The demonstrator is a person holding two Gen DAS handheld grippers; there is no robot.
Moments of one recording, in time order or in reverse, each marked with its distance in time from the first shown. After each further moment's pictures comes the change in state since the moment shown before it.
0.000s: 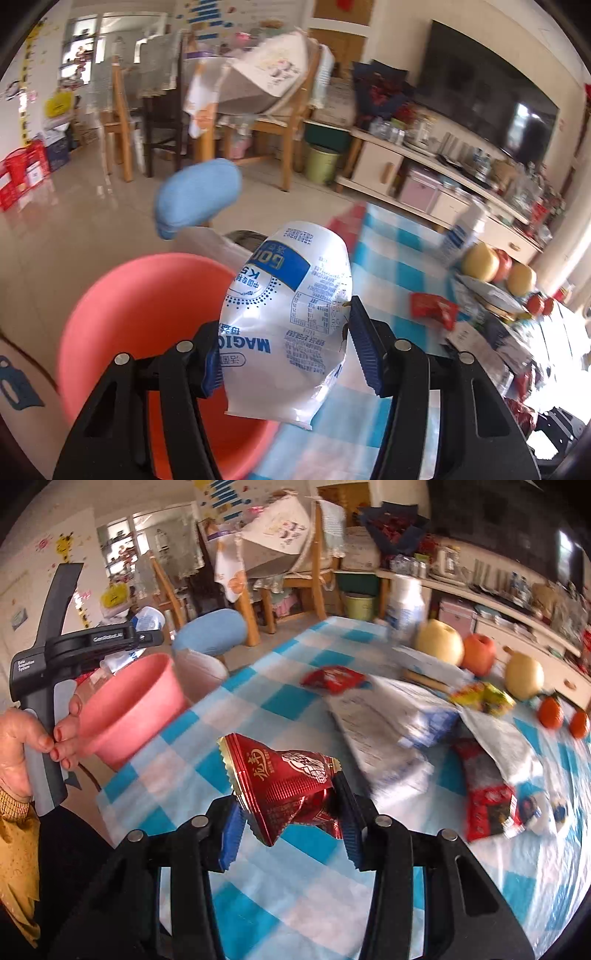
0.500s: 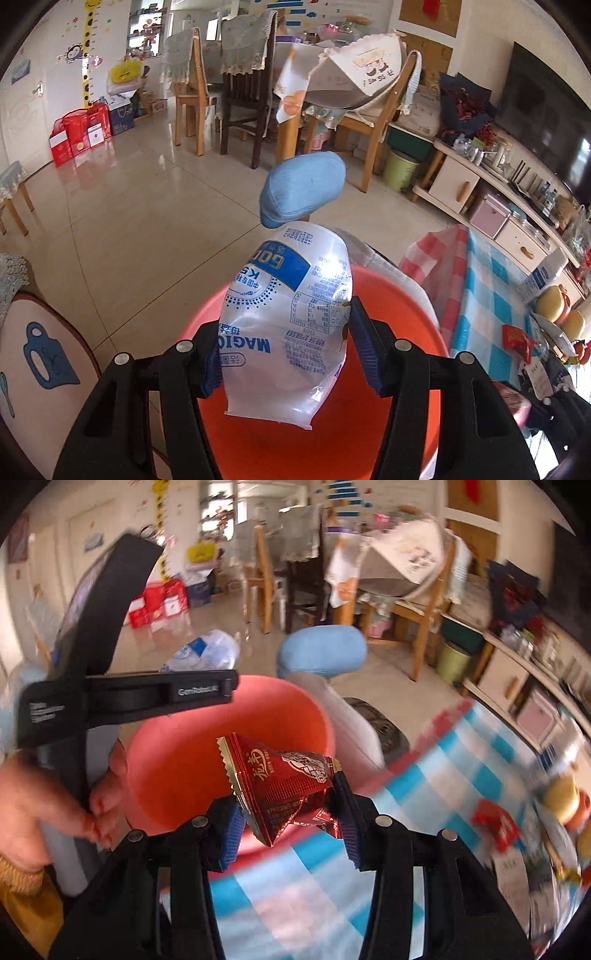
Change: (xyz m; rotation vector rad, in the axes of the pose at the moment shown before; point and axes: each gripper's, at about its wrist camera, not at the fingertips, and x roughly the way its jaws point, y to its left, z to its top) left arm 0.018 0.114 0.017 -0.167 0.038 0.192; right arm 0.096 0.182 0.093 -0.359 0.011 0.147
